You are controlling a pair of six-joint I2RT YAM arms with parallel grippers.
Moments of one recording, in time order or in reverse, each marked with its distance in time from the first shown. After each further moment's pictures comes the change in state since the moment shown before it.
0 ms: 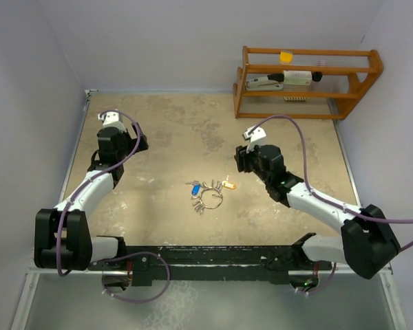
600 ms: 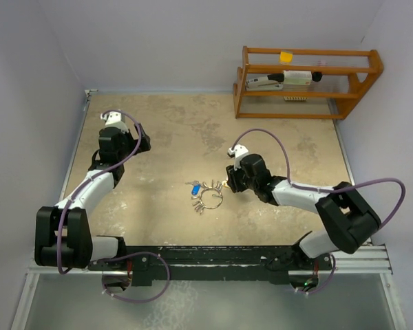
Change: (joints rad) left arm 0.000 0.017 -0.002 0.011 0.074 0.001; right arm 0.093 0.219 -0.026 -0.132 -0.150 0.092
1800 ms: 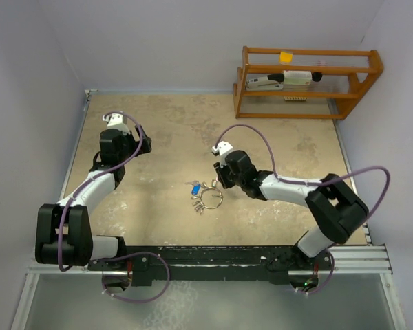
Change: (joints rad) left arm 0.000 0.016 -0.028 0.055 0.035 0.000; right arm 0.104 0.154 0.156 -0.030 0.070 -0.054
